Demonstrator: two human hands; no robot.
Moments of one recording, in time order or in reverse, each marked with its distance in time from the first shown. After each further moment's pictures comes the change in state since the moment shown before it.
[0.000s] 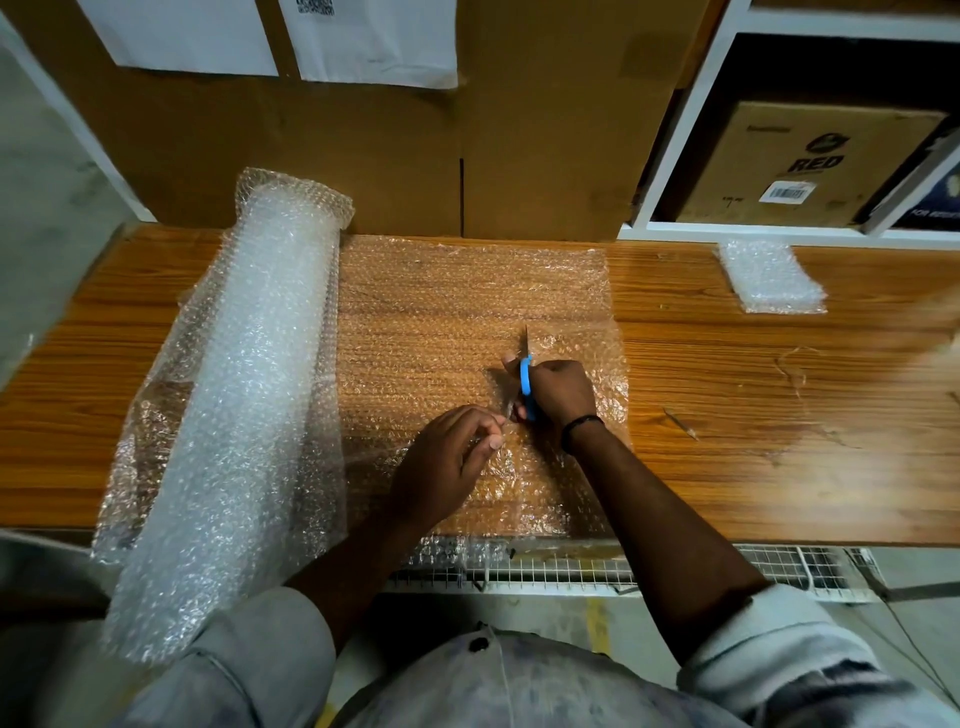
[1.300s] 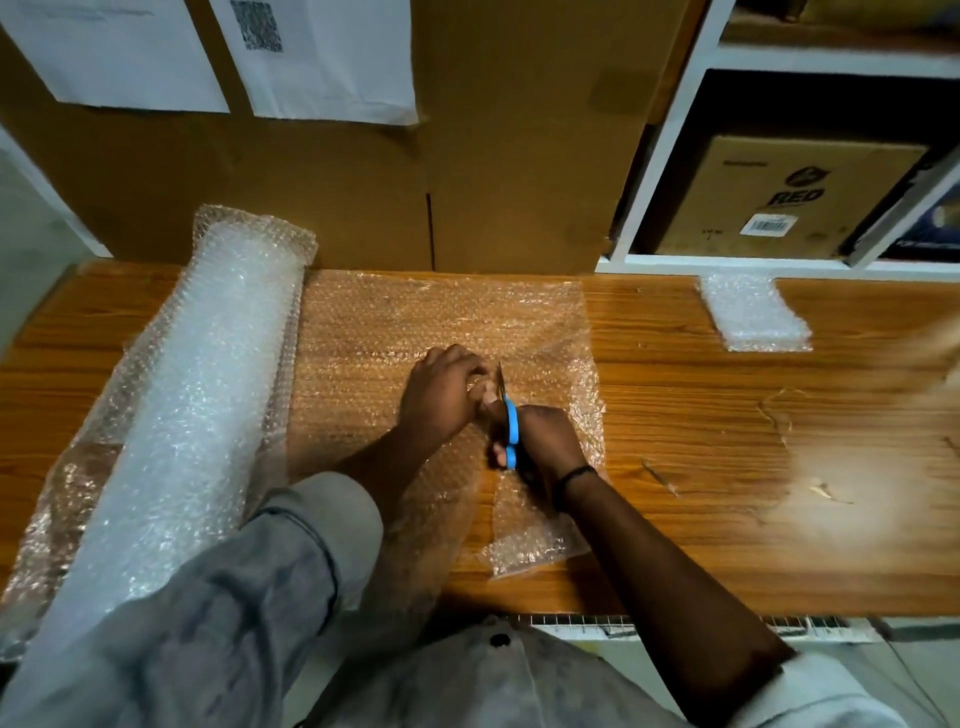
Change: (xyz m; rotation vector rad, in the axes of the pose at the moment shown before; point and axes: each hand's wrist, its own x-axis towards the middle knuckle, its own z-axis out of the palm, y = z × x) left_hand 0.160 -0.038 0.021 0.475 -0.095 -0.191; right_hand 0.031 0.012 -0.015 0.357 -0.196 0.092
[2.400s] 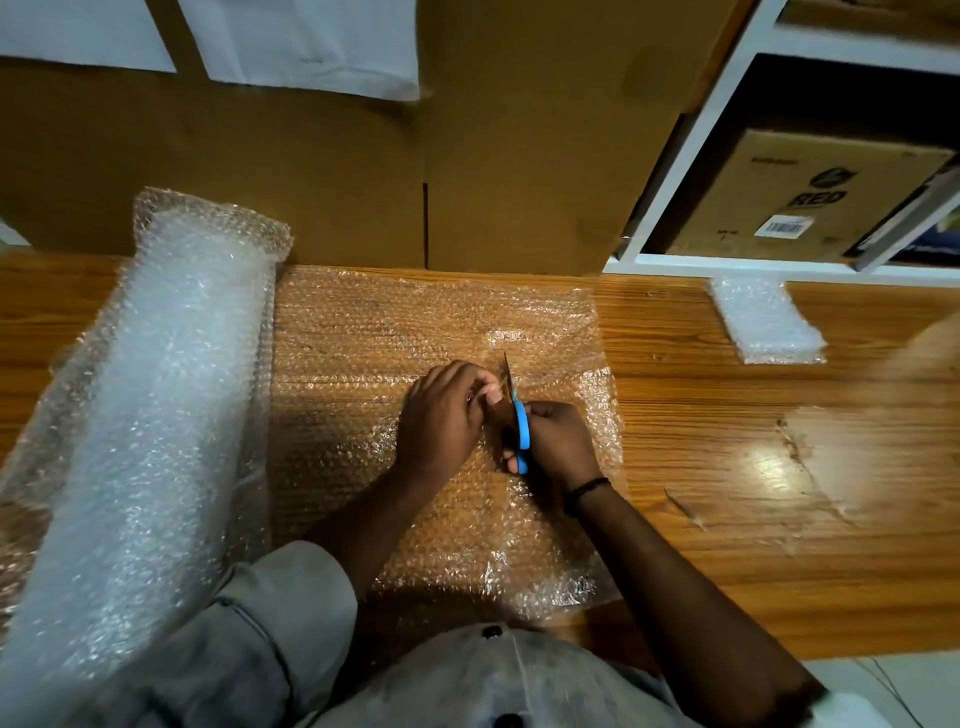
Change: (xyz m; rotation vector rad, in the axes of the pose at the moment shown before) left_hand 0.001 -0.020 0.020 -0.207 0.195 0.012; right_hand 0.032 -0.012 0.013 -0.084 0.076 -0.094
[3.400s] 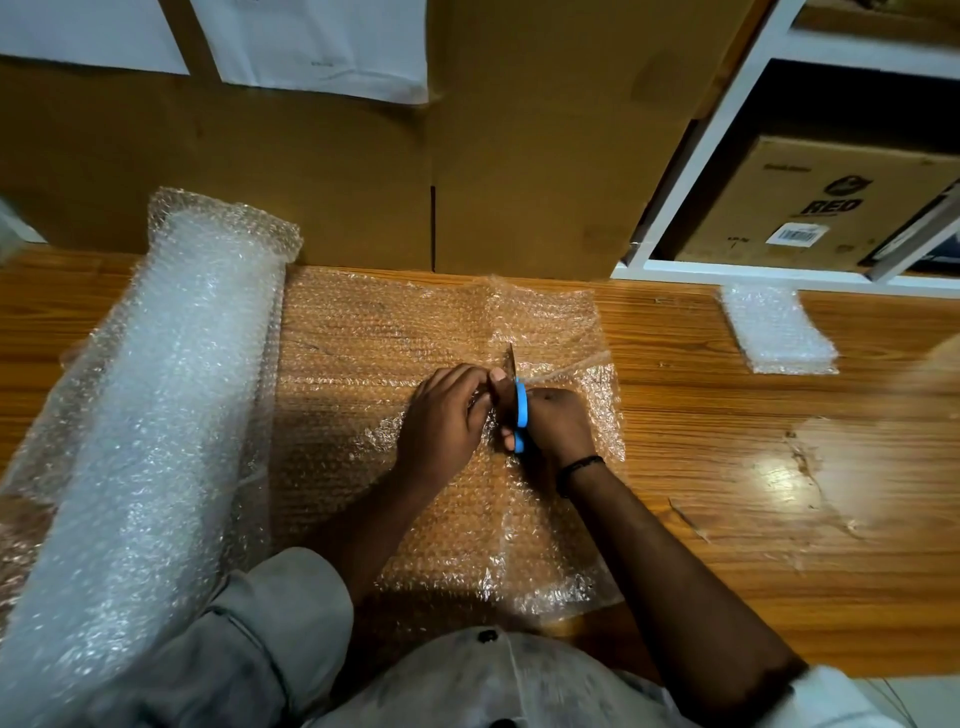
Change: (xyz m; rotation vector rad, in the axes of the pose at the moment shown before) left_hand 0.002 -0.001 -0.002 -0.051 -0.023 0.039; right_hand 0.019 -0.015 0.008 0.080 0.019 0.011
